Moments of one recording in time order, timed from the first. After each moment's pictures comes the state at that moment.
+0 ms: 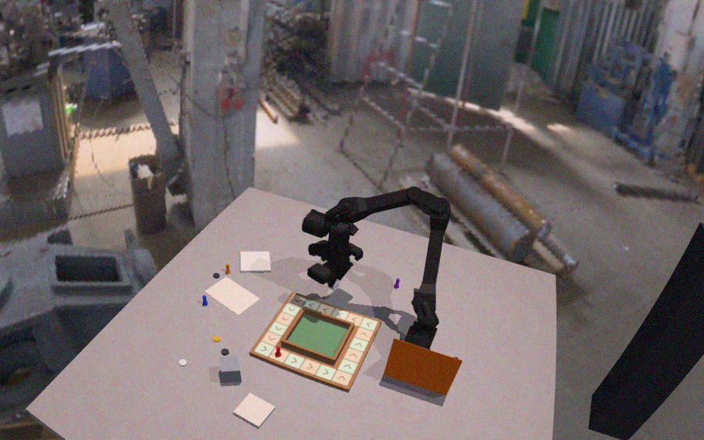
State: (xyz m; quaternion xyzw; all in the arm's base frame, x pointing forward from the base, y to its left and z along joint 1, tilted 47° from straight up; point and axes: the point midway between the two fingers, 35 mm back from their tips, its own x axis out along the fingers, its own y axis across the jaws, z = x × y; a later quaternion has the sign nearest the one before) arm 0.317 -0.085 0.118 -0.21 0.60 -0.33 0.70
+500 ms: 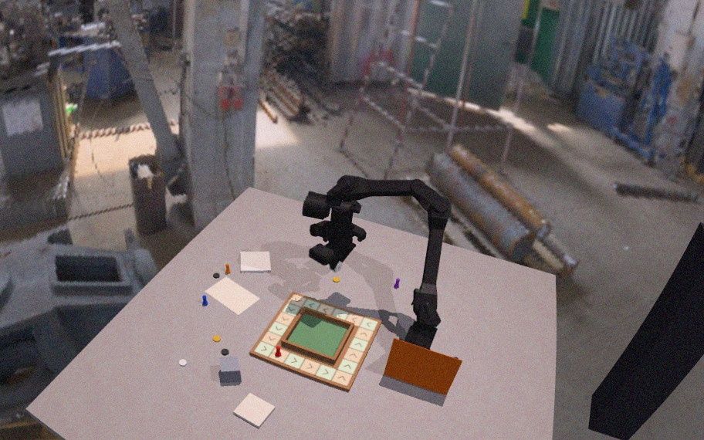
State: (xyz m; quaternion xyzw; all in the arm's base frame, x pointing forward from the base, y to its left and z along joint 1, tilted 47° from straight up) arm 0.312 -0.036 0.164 -0.22 0.59 -0.33 0.70
